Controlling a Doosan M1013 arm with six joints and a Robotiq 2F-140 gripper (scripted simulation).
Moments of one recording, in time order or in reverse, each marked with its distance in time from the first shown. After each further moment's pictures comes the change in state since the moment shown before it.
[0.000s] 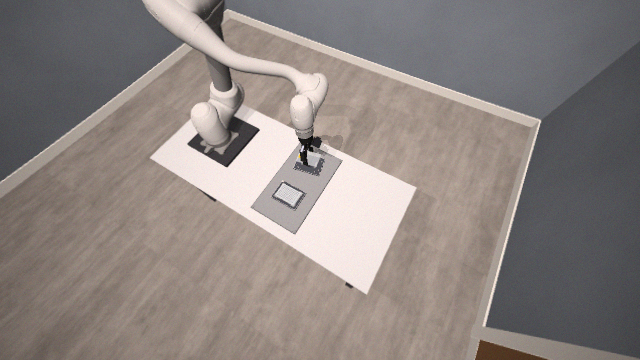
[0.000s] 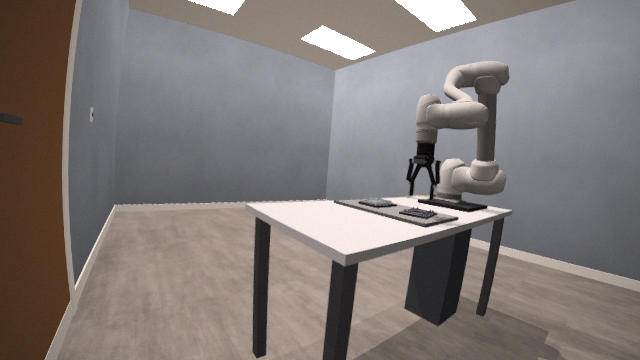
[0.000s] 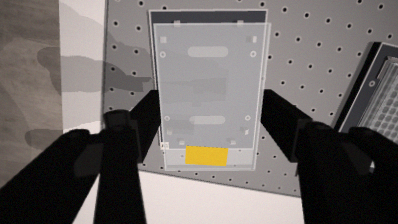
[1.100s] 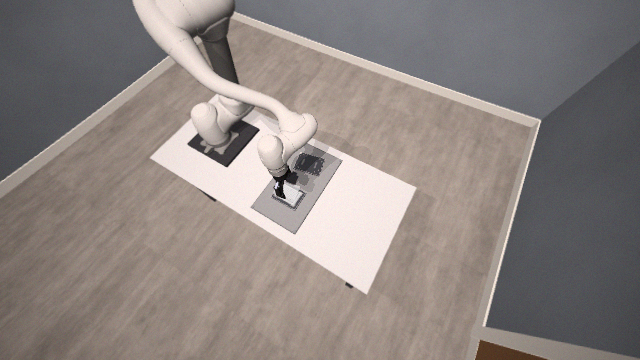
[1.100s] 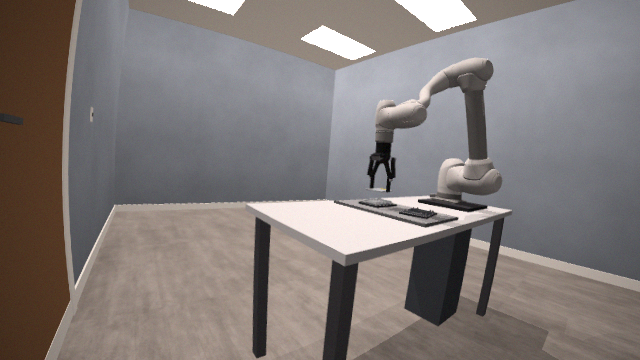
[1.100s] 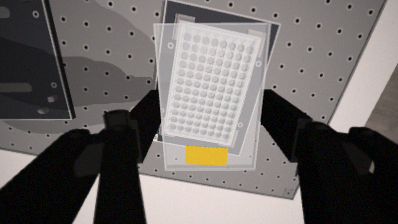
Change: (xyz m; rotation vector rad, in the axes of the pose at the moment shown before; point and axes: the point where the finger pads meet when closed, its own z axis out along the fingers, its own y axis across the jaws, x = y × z) arm -0.042 0.229 -0.001 0.000 0.000 0.000
